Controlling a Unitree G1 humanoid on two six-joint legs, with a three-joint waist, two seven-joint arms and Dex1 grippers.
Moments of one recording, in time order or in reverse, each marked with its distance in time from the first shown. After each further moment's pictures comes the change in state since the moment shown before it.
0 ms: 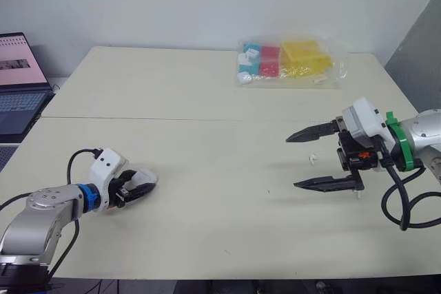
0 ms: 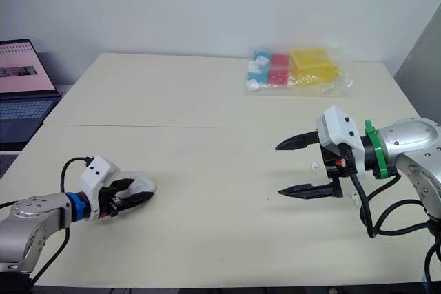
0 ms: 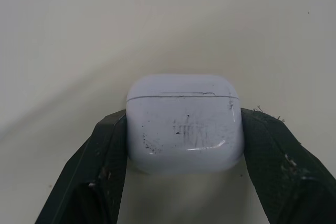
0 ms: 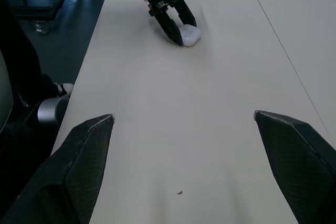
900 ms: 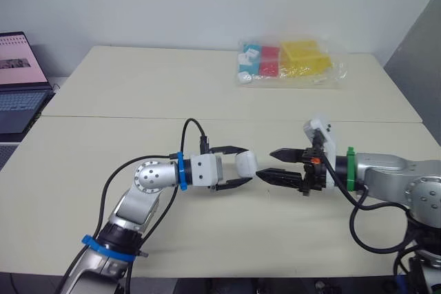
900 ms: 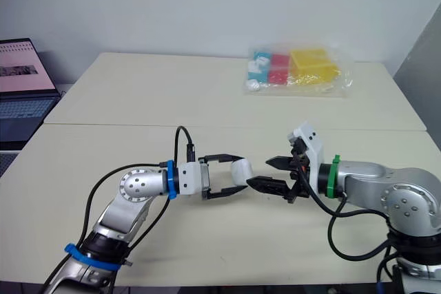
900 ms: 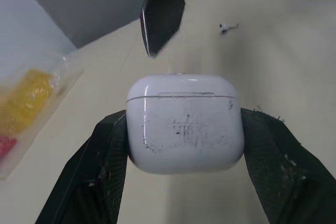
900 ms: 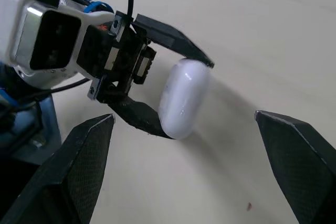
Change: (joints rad) left arm -0.390 -0.373 -0.446 0.072 0.266 -0.901 -0.139; right arm 0.070 0.373 -0.090 -0.056 0.558 0.670 -0.981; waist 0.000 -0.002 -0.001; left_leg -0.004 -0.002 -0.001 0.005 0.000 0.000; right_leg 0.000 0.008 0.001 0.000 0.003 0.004
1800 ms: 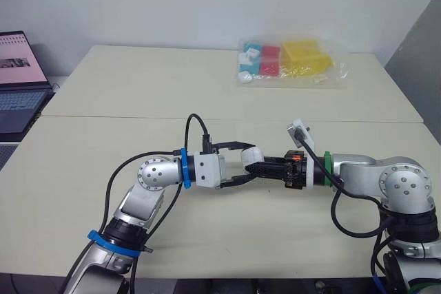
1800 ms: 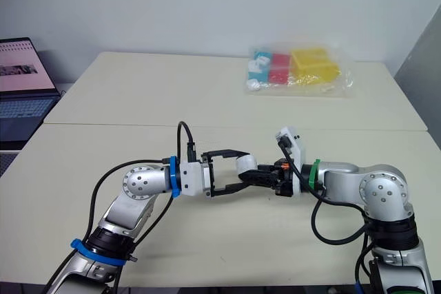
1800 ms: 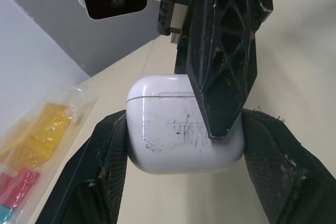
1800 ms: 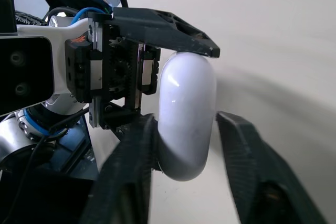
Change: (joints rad) left arm -0.008 -0.021 -0.010 0.002 -0.005 -0.051 0.013; right arm -0.044 0.115 0.053 0.162 0.108 0.015 -0.099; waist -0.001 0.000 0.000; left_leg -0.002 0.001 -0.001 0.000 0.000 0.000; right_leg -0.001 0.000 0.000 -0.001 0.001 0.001
